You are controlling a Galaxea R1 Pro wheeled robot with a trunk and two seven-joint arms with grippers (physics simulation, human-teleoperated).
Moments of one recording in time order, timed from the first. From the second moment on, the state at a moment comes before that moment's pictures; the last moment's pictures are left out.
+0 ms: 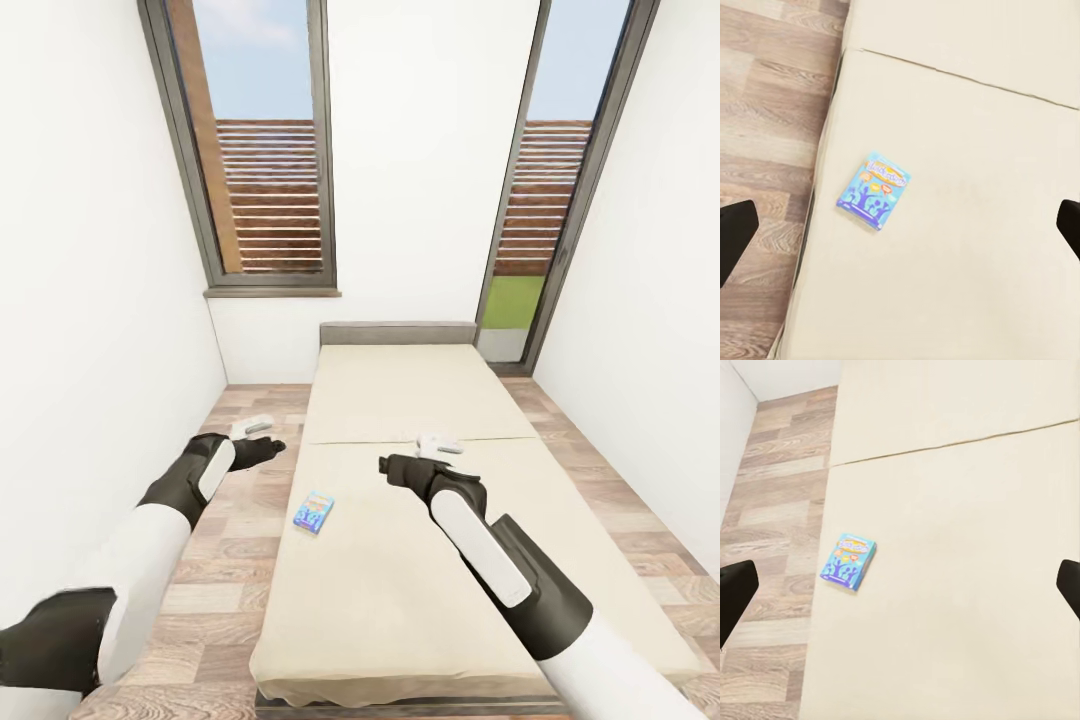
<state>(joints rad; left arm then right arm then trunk) -0.99 0.02 0.04 -0.57 0.29 0.62 0.02 -0.67 -0.05 0.61 -1.50 -1.01 0.64 -0.88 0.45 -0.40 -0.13</state>
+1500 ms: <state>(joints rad) -1.17 -0.12 0.02 -0.48 0.20 0.63 0.05 -0.67 -0.04 0.55 -1.55 -1.01 0.80 -0.88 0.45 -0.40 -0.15</state>
